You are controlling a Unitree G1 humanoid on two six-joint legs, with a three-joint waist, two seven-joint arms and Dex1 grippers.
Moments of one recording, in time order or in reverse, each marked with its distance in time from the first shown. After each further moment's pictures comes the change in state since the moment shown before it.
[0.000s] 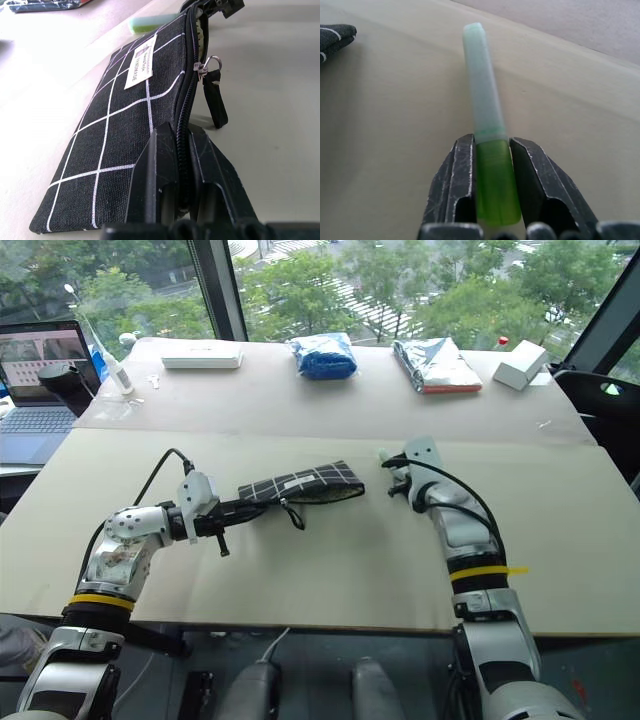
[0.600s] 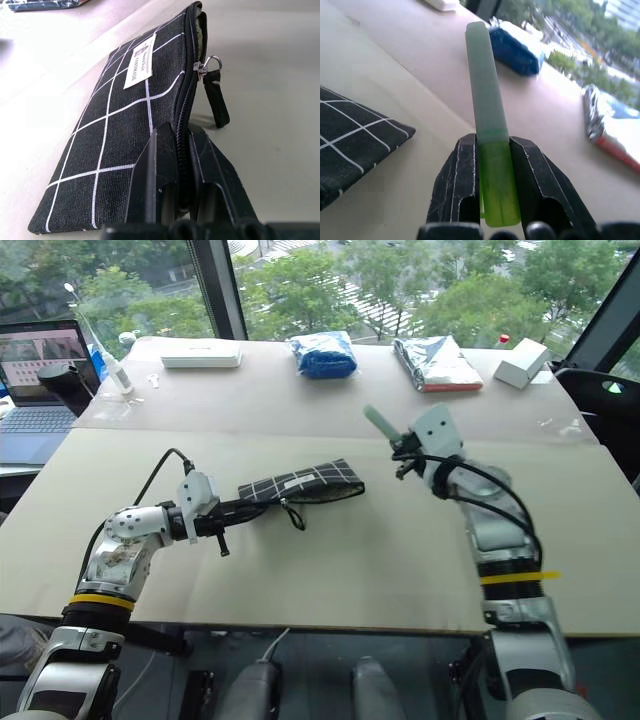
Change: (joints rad) left arm -0.001 0.002 -0.001 0.001 0.000 0.001 -0.002; right arm 0.077 -0.284 0.012 -0.243 0.034 -0.507 0.370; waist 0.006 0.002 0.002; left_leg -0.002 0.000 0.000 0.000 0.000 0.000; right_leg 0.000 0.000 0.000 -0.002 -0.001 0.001
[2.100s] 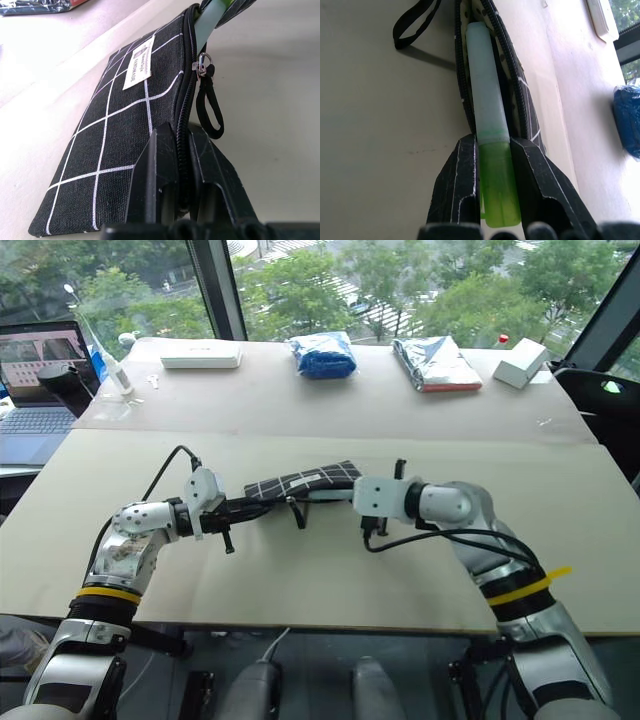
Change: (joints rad) left arm -0.040 -0.020 -0.017 0.041 0.001 -0.002 -0.017; right arm -0.013 0.032 0.336 -0.044 -0.332 -0.185 0.136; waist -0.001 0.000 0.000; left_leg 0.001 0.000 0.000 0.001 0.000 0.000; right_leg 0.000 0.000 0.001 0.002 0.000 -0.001
